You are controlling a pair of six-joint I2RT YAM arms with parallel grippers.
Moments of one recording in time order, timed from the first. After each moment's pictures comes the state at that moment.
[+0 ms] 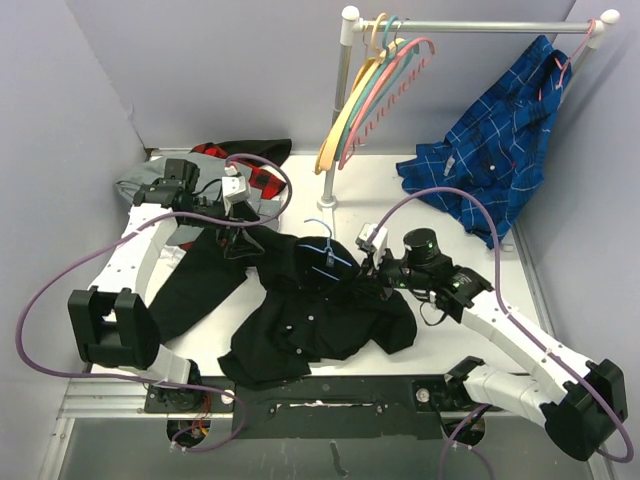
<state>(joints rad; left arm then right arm) -0.09 1.52 1.33 -0.93 1.10 0.91 0.61 1.01 0.76 -0.32 -0.53 -0.19</state>
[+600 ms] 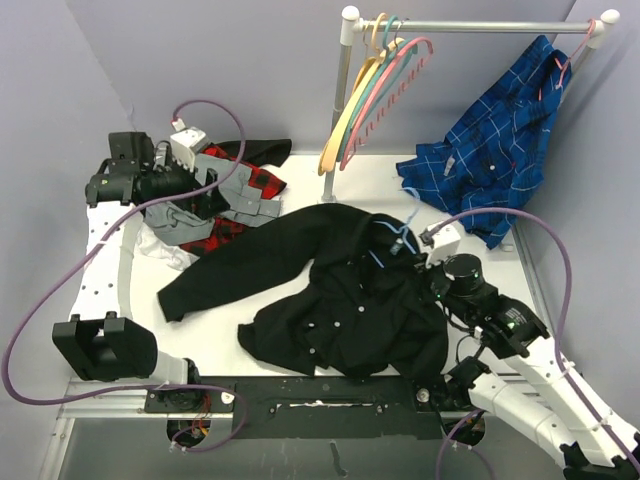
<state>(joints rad) 0.06 1.45 1.55 -0.92 0.71 0.41 0.62 0.67 0.77 -0.63 0.12 0.12</state>
